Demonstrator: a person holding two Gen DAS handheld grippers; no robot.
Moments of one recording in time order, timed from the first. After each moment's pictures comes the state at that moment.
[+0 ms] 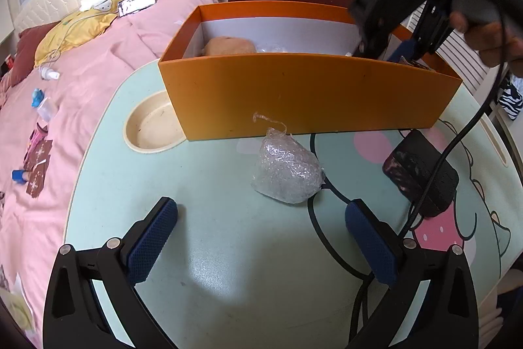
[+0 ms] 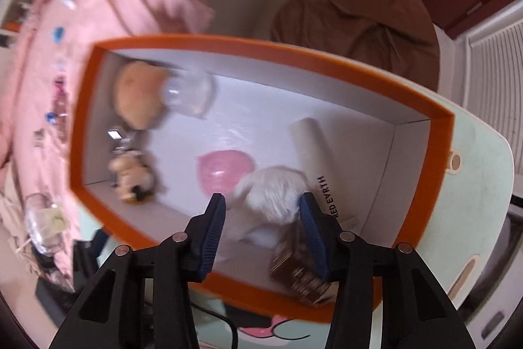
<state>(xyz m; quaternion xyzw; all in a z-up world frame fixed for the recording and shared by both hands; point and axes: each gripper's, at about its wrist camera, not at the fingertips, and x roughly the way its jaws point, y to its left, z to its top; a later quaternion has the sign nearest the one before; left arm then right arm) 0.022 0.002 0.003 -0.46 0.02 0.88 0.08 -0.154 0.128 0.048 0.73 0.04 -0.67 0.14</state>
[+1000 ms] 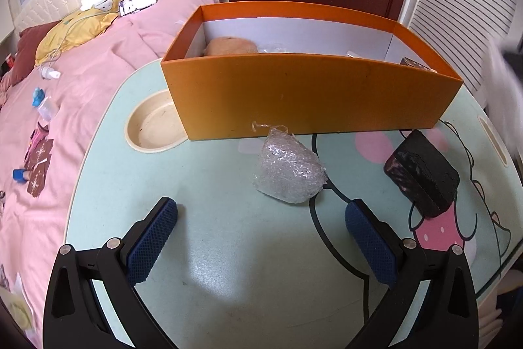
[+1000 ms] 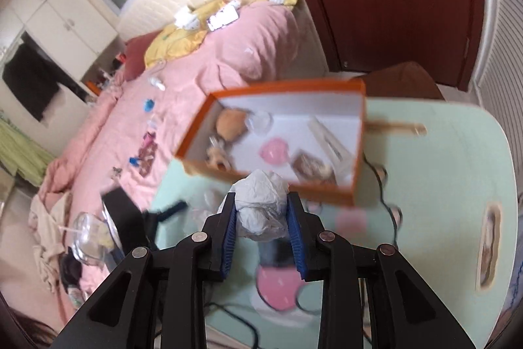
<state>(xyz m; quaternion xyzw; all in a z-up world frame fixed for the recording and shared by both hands) 0.020 0.002 0.003 -0.46 0.02 0.88 0.08 0.009 0.217 0.129 0.49 -0.10 -0.83 0.24</state>
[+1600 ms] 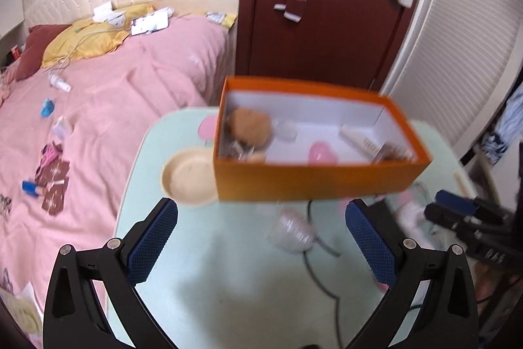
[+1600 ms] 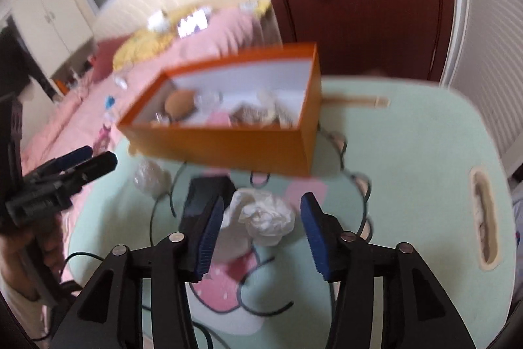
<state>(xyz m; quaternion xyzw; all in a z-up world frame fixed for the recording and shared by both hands) 0.012 -0.030 0.081 -0.42 -0.04 0.90 0.10 0.037 0.234 0.078 0.43 -0.06 -0.88 0.18</state>
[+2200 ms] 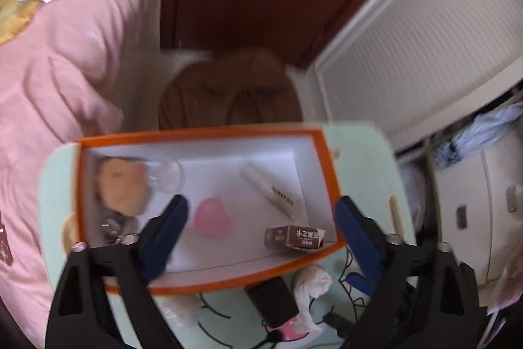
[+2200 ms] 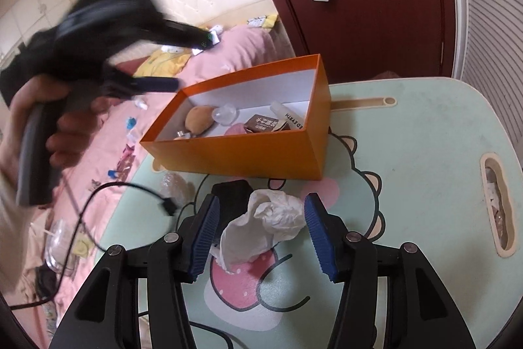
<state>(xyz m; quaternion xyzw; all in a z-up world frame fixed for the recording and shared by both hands) -0.134 0.075 0.087 -0.60 -0.07 0.77 0.21 0.041 0.238 0.077 0.42 -0.12 -0.87 0.21</state>
